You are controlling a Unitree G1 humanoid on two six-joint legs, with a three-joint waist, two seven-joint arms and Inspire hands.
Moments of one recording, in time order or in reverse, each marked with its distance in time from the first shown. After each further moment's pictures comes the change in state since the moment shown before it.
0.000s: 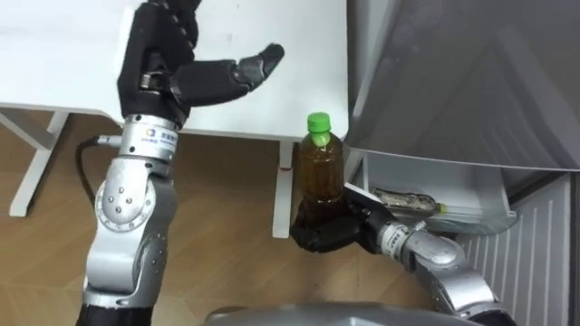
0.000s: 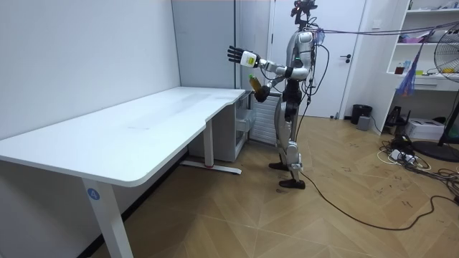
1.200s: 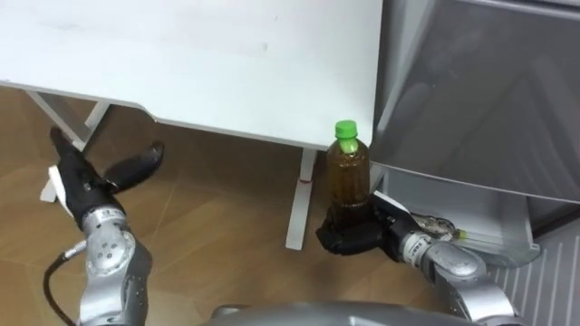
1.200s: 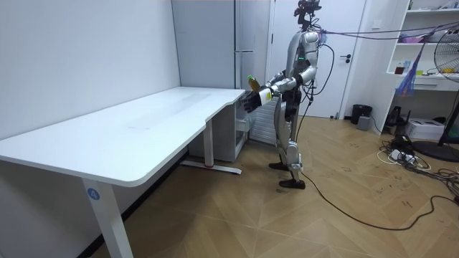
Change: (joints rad) left arm 0.091 0.001 0.120 0.705 -0.104 0.000 0.405; right arm 0.050 -0.033 -0.057 -0.007 -0.011 0.024 -0.073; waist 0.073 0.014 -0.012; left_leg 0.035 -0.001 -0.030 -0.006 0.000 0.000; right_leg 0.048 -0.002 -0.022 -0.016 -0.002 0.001
